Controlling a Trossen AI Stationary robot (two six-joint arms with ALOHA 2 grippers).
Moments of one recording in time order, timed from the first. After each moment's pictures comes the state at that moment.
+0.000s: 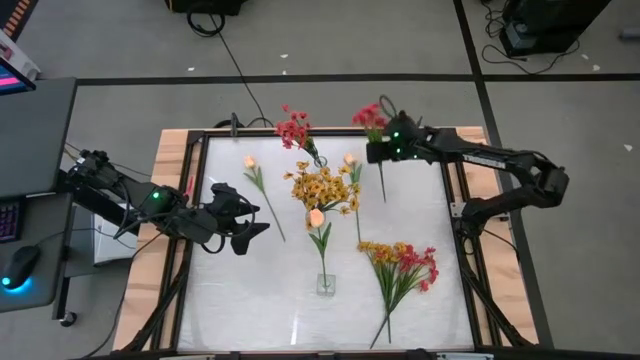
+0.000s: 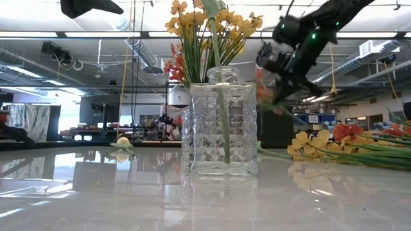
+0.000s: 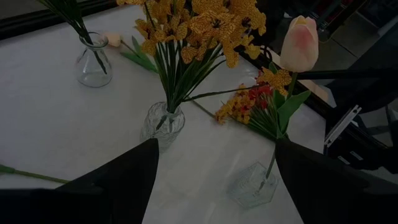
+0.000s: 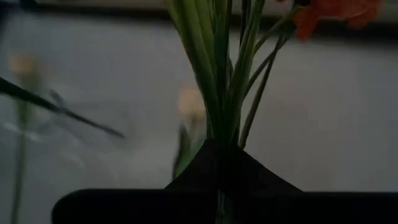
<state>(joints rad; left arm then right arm) -0.49 0.98 1.01 -0.66 -0.65 -0.95 -0.59 1.33 0.91 -0.46 0.10 0.73</state>
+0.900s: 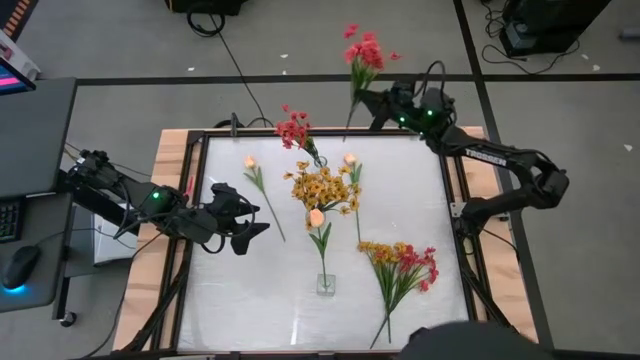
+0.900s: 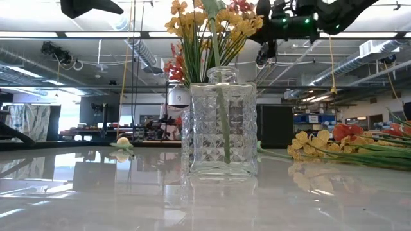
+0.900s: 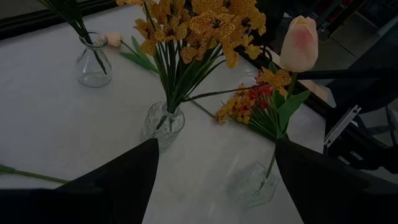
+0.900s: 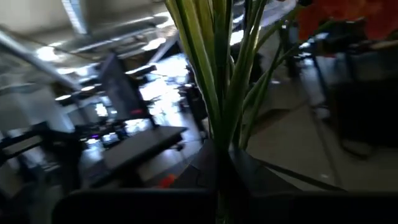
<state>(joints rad) -0.49 0.98 1.01 -0.66 -0.65 -0.95 -0.70 1.33 0.92 0.58 -0.23 0.42</state>
